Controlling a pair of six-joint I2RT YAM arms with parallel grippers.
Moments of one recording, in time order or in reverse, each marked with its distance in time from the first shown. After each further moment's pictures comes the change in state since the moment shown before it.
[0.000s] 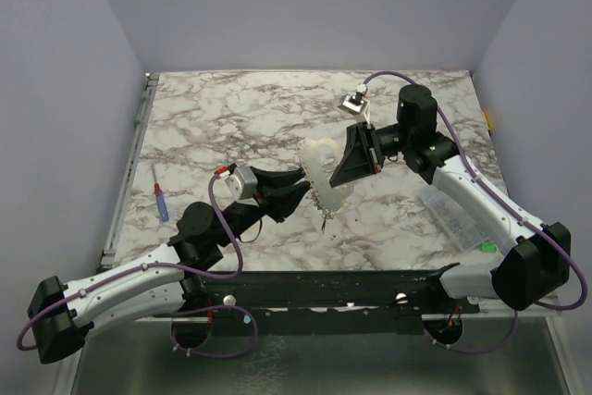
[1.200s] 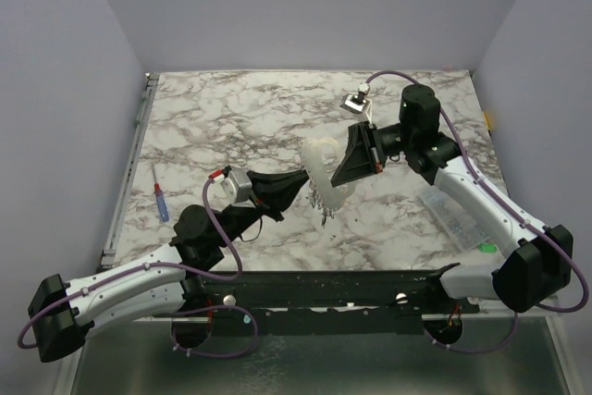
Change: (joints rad) left arm -0.006 0.012 -0.017 0.106 0.000 0.029; right arm 0.000 -0.013 -0.002 0.010 0.001 0.016
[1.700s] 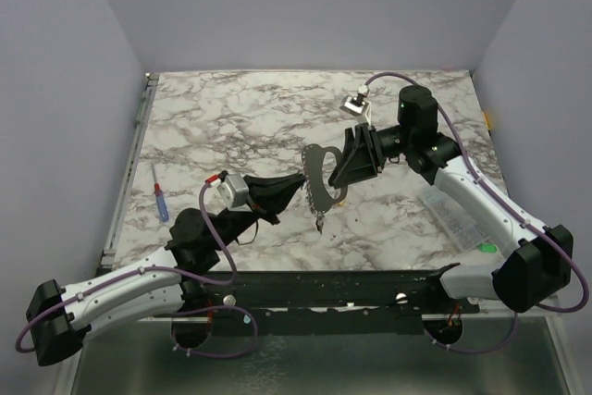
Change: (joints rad) left arm -0.001 -0.053 -0.026 -0.019 -0.004 0.021; right arm -0.004 0.000 0.000 -0.050 0.014 -0.039
